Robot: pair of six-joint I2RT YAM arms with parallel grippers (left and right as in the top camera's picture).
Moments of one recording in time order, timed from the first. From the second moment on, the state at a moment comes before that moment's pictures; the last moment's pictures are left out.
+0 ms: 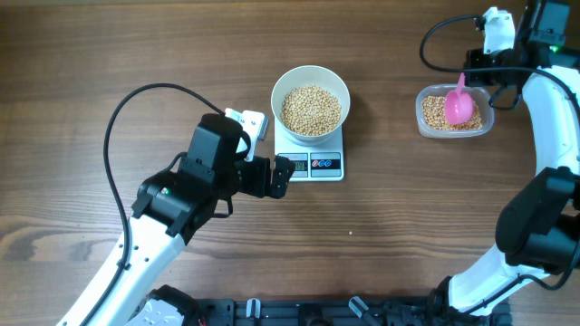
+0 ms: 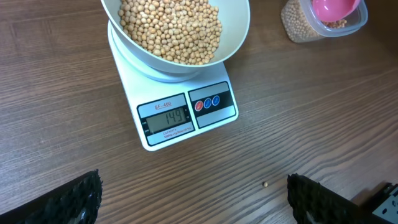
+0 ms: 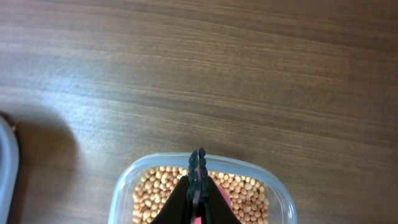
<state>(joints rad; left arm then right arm) -0.48 1.14 0.95 -0.67 0.22 -0.29 -0.24 1.88 1.60 -0.75 -0.23 -0.27</state>
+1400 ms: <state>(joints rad) -0.48 1.14 0.95 -0.67 0.22 -0.29 -0.16 1.88 1.54 -0.68 -0.20 -0.03</state>
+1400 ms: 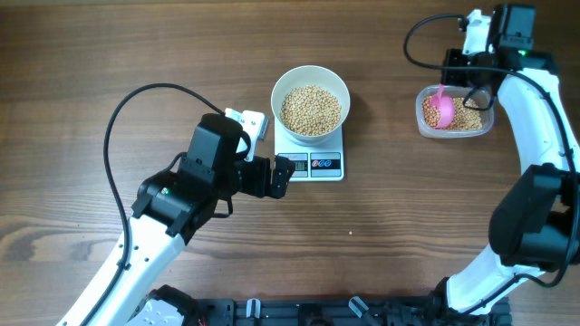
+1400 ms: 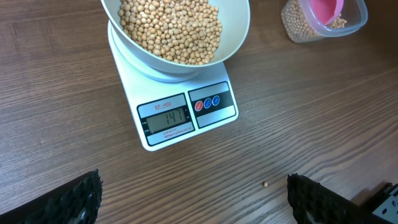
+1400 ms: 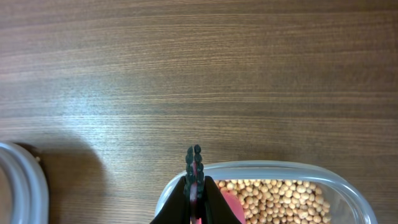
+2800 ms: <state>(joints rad) -0.48 1.14 0.95 -0.67 0.22 -0.29 -0.24 1.81 1.54 -0.69 -0.27 -0.15</state>
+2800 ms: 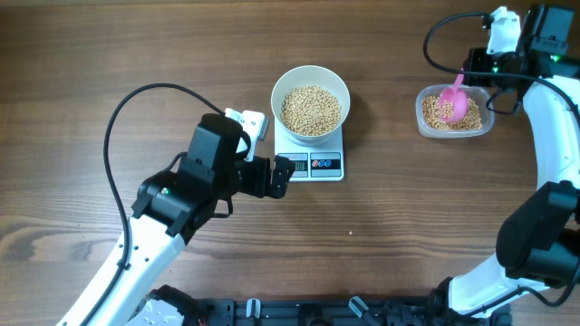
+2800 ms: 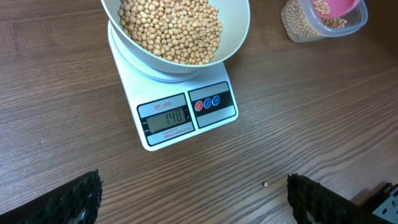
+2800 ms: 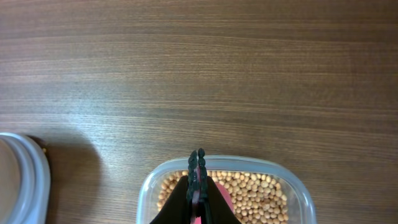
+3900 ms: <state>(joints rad) -0.48 1.14 0.95 -0.67 0.22 -0.29 -0.23 1.75 1.53 -0.70 -0.36 0.07</state>
